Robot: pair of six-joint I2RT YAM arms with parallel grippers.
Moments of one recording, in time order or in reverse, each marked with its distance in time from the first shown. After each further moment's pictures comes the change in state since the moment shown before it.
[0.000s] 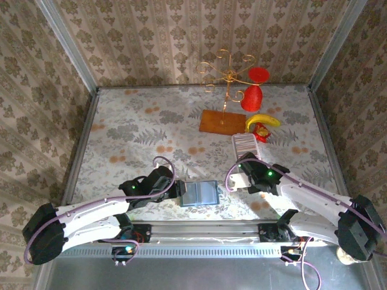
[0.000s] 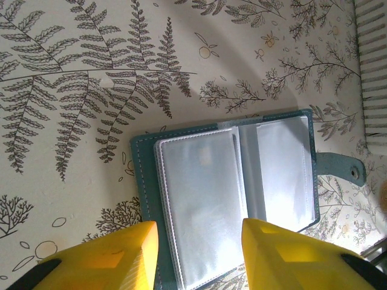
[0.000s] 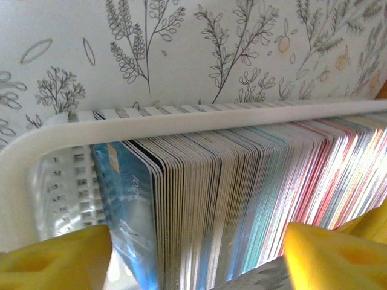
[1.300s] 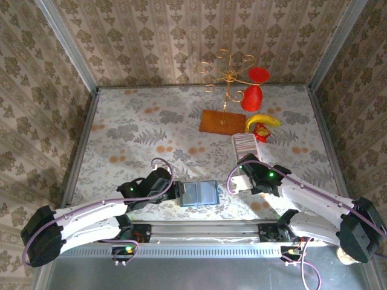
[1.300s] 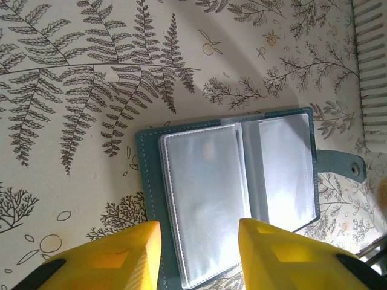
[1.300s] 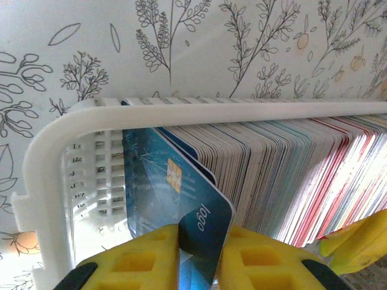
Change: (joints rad) left arm -0.005 -0.037 -0.029 0.006 -0.003 -0.011; right arm 0.001 -0.032 -0.007 -0.043 -0.010 -0.032
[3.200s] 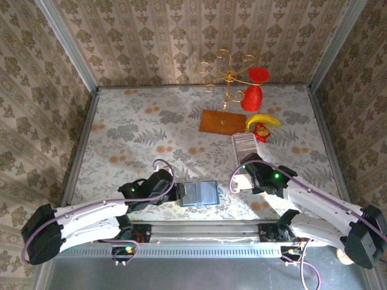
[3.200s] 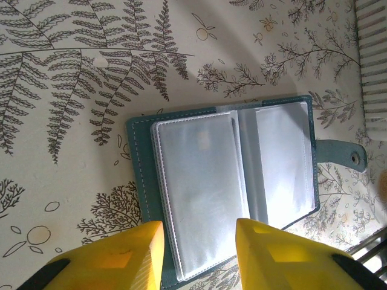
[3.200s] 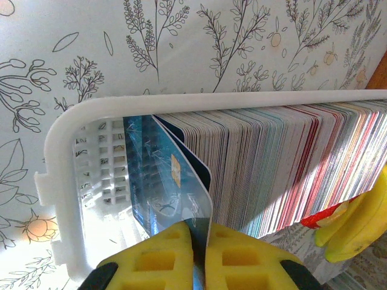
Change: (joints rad) left arm -0.033 0.010 0.000 0.000 -0.004 -0.015; right arm 0.000 -0.072 0.022 -0.053 -0.011 0.036
